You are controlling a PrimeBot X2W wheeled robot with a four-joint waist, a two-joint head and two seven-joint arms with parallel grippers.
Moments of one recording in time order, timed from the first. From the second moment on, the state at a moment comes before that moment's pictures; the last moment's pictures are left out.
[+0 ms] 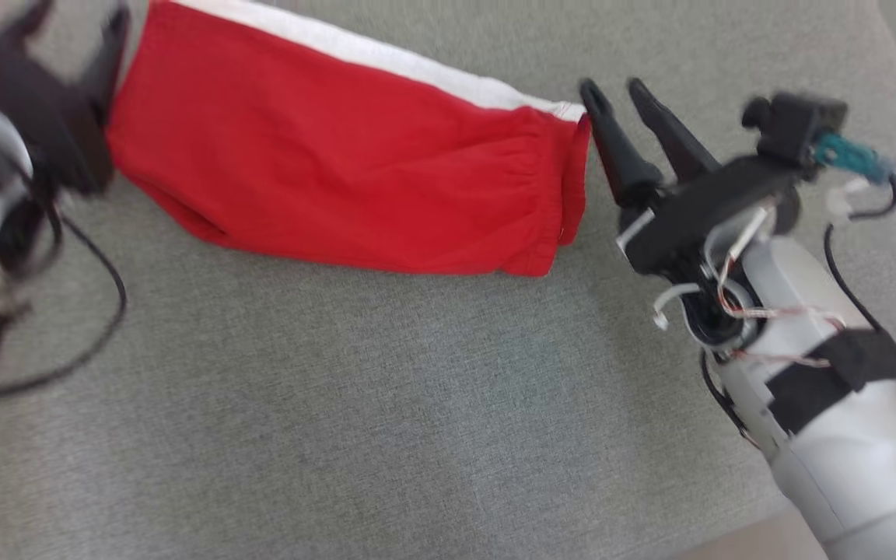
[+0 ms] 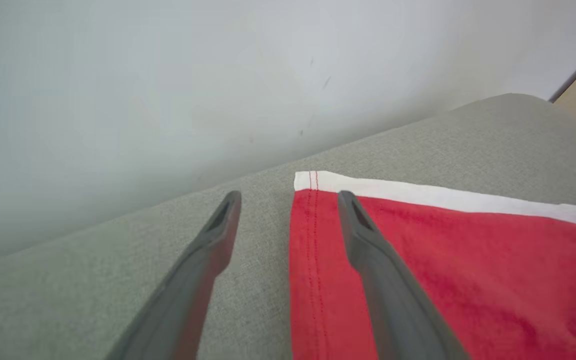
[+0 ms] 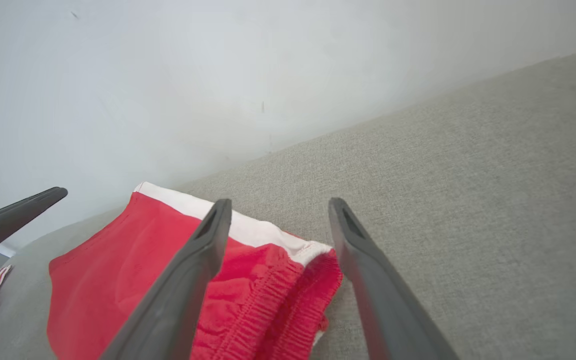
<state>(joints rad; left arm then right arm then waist) -1.18 0.44 -0.70 0.79 -0.64 -0.12 0.08 -0.81 -0.11 0.37 0.55 0.84 0.12 -0.07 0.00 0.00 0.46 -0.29</state>
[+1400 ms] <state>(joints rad) -0.91 0.38 -0.70 0.80 -0.69 -0.12 -0.12 -0.55 -0.18 0.53 0.42 0.61 0.03 -0.16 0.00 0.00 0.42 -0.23</state>
